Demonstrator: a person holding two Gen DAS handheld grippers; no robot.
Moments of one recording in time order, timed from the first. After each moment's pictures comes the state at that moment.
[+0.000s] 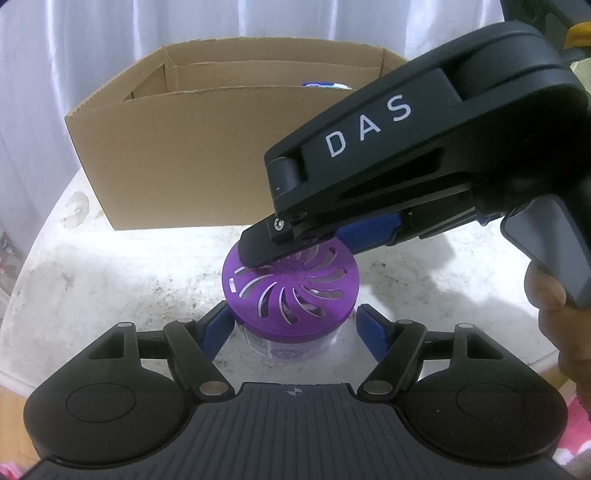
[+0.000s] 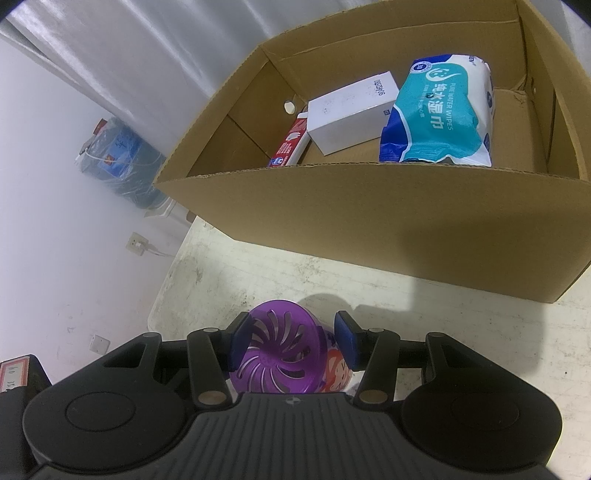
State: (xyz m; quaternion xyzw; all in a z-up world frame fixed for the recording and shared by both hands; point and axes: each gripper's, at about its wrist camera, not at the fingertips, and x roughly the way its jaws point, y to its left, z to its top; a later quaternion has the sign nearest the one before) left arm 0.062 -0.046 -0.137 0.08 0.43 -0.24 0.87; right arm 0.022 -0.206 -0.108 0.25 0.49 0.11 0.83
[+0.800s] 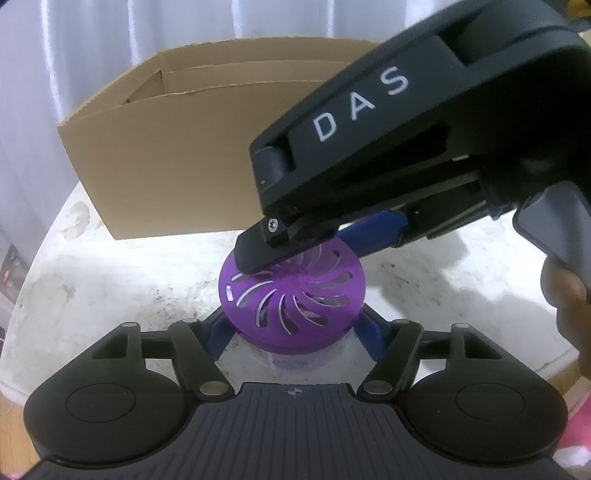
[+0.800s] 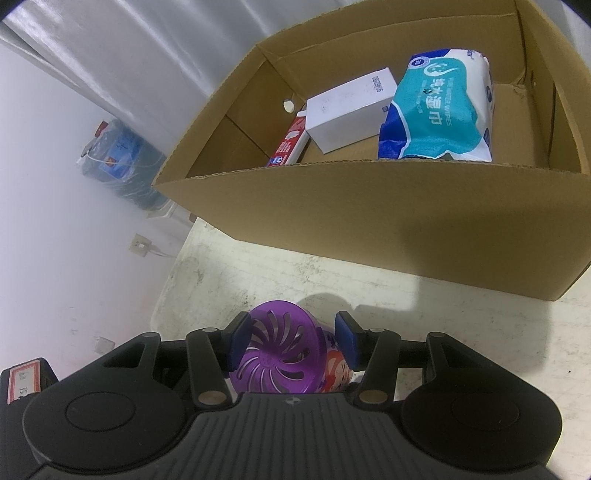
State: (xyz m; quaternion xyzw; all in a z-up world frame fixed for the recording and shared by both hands) left arm 0.057 -0.054 -0.142 0.10 0.42 -0.23 0.87; right arm 0.023 -0.207 -0.110 0.26 0.49 0.12 0.82
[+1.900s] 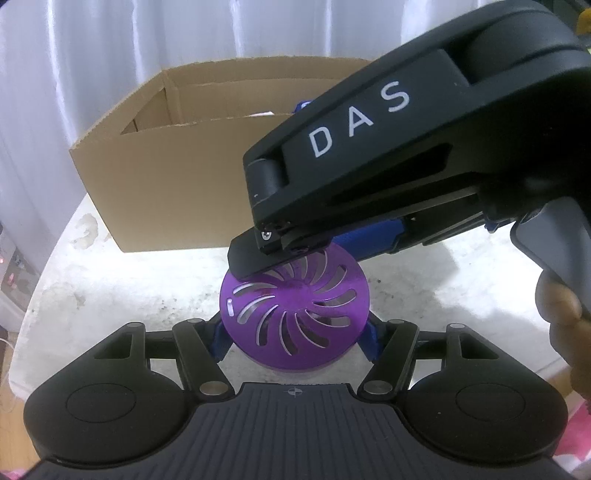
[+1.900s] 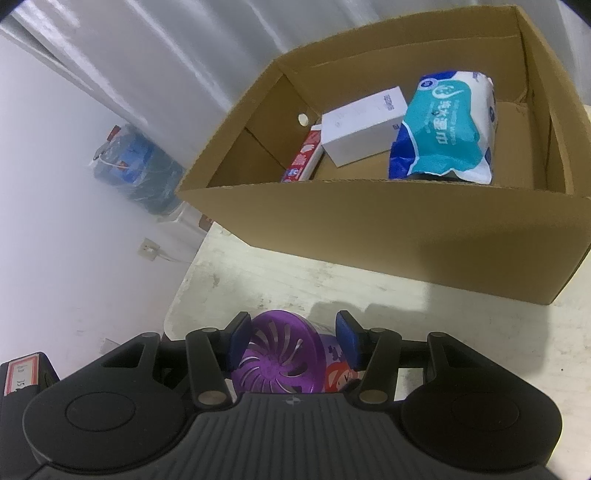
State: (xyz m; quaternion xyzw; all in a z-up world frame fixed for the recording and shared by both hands) left arm 0.051 -0.049 -0.124 0.10 0.41 -0.23 0.88; right arm 0.012 -0.207 -0.090 0.26 0.47 0.13 0.83
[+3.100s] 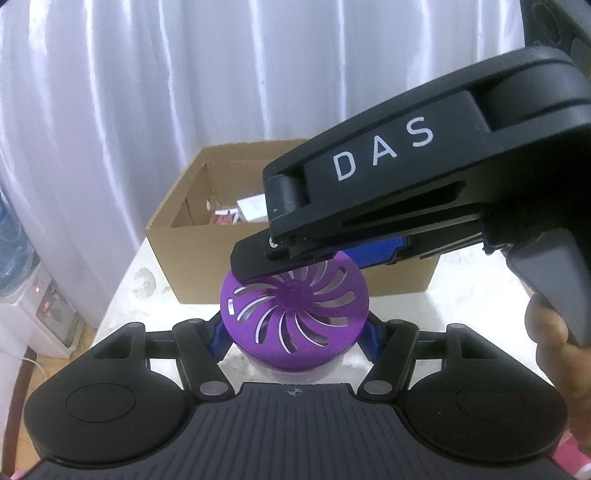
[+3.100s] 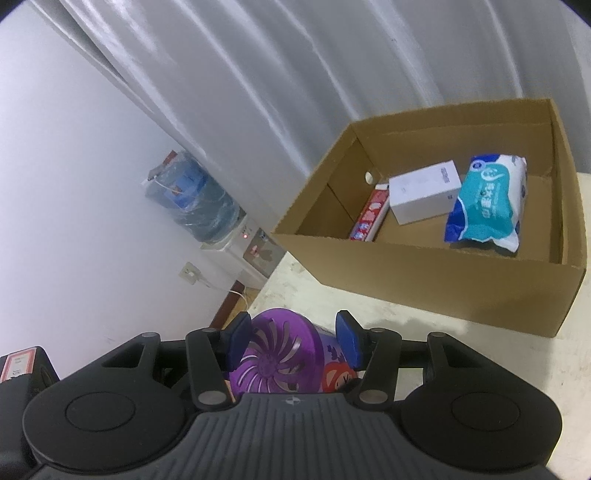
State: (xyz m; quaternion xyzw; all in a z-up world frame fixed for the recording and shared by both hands) left arm -0.005 -0.042 -0.067 0.10 0.34 -0.20 0.91; right arm -0.021 -0.190 -0.018 0.25 0.39 0.17 0.87
